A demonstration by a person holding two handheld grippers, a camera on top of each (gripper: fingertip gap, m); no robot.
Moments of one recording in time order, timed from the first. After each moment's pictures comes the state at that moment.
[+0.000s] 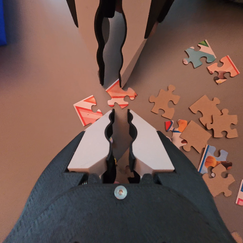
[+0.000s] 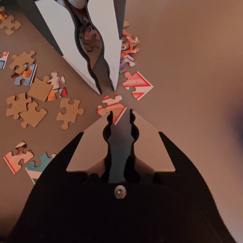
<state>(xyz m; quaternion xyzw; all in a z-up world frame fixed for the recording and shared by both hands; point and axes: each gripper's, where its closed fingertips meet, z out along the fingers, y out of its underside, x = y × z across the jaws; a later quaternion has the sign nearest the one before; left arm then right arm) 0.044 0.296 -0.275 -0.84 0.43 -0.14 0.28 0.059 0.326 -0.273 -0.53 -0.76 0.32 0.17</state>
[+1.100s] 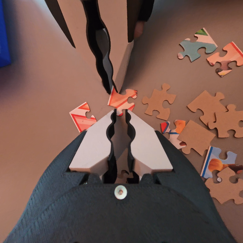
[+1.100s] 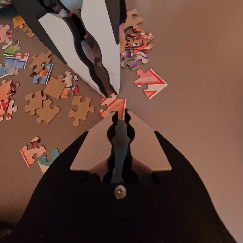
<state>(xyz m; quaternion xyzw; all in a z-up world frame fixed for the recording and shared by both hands) 0.055 0.290 -0.278 -0.82 0.48 -0.10 0.29 0.066 0.311 -0.276 -0.52 -0.76 0.36 0.13</state>
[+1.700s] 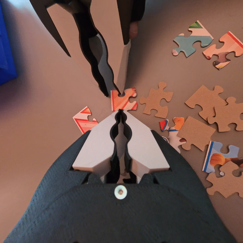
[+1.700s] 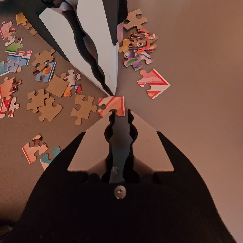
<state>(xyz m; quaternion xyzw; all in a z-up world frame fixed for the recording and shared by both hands) 0.057 0.288 -0.272 -0.80 0.52 -0.07 0.29 0.068 0.308 -0.274 -0.52 -0.77 0.35 0.13</state>
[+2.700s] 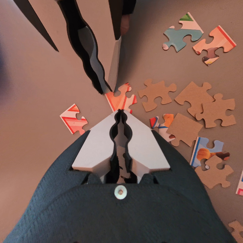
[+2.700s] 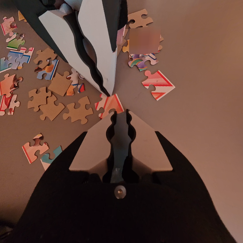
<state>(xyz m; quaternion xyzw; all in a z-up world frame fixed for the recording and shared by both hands) 0.060 0.274 -0.278 -0.81 0.52 -0.08 0.25 0.070 0.302 -0.275 -0.51 -0.78 0.35 0.13</state>
